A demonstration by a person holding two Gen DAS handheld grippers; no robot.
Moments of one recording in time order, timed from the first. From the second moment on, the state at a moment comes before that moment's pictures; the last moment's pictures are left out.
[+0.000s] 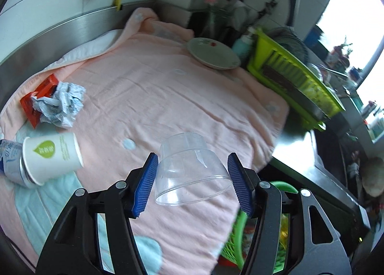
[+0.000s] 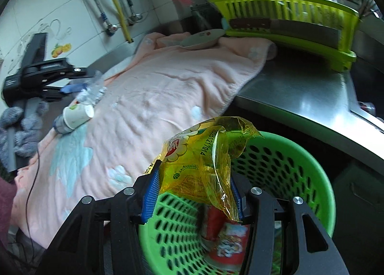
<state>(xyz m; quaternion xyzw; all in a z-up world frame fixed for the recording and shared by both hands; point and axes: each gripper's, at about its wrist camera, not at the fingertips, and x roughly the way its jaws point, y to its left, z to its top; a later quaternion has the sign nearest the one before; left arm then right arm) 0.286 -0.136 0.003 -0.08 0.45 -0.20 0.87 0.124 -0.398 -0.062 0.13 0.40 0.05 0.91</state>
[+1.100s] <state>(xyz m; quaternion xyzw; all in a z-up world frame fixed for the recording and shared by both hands) 0.161 -0.276 -0.063 -0.02 0.52 -0.35 0.78 0.060 -0.456 -0.059 0.15 0.38 -0.03 0.91</state>
